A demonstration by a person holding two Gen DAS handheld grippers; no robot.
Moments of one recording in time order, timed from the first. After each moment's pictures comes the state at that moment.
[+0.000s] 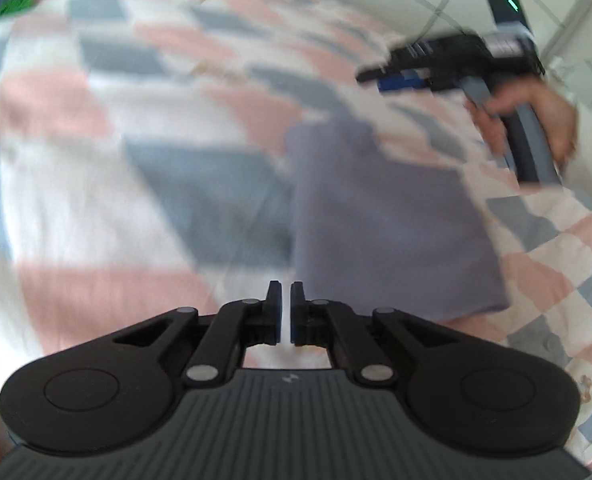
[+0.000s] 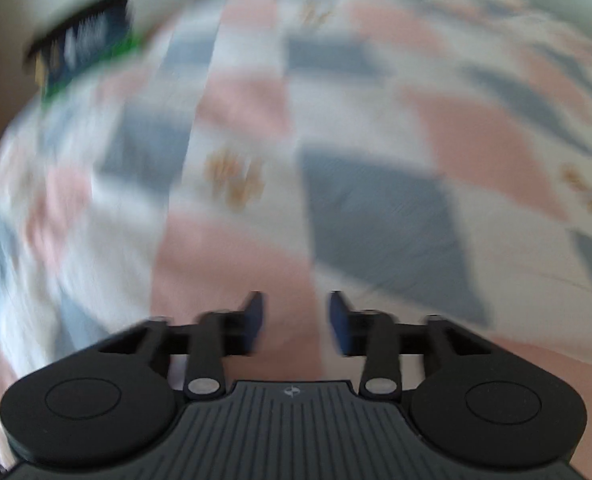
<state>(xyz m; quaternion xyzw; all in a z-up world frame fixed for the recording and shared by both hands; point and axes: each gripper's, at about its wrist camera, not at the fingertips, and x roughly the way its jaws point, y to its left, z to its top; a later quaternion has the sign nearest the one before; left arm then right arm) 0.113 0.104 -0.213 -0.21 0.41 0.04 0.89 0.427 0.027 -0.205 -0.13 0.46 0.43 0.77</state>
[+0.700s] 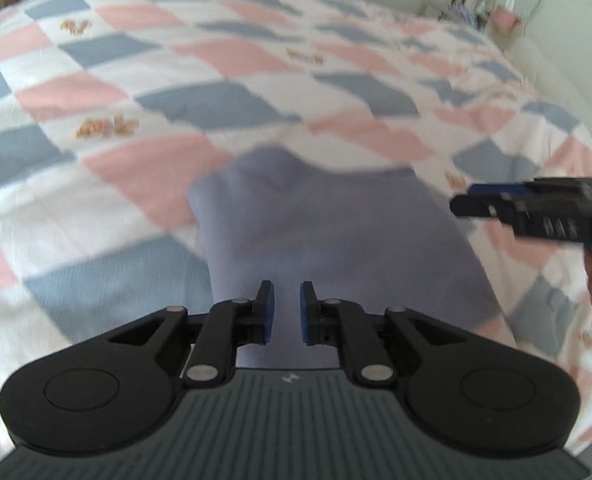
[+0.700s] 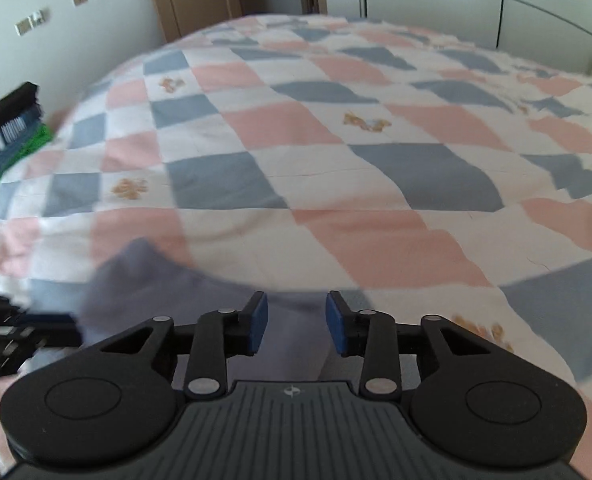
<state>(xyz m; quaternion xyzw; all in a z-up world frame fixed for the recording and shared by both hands) 0.215 0.075 -0.208 -0.10 0.49 -0.05 0.87 0.325 -0.133 -0.181 -0.07 0.43 0.29 0.85</state>
